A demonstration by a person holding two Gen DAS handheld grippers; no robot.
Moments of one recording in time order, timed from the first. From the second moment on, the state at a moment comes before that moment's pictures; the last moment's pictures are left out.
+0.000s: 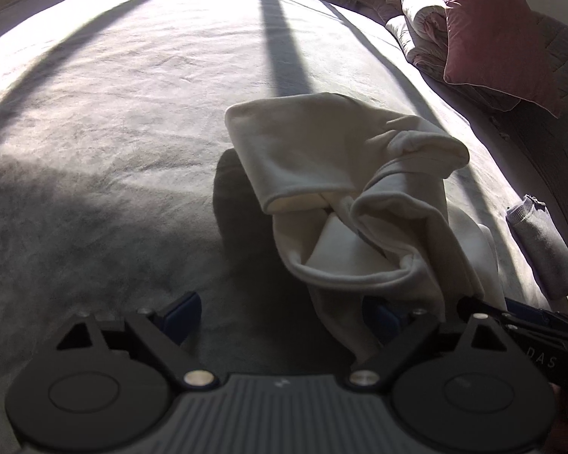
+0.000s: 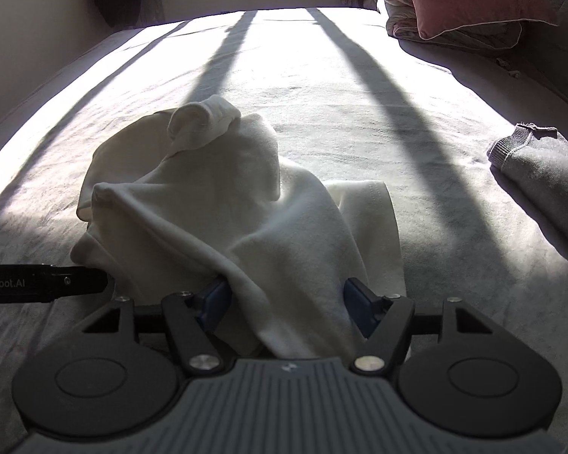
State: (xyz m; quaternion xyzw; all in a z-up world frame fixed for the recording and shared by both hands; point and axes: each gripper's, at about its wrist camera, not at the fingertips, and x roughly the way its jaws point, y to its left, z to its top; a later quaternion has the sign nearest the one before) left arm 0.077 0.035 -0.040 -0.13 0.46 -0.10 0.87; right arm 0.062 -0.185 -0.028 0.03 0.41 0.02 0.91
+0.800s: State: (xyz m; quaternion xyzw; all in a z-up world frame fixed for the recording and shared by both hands) left arm 0.087 0.047 -0.038 -0.23 0.43 -0.09 0.86; right arm 0.058 -0.276 -0.005 0.18 0.37 -0.08 0.91
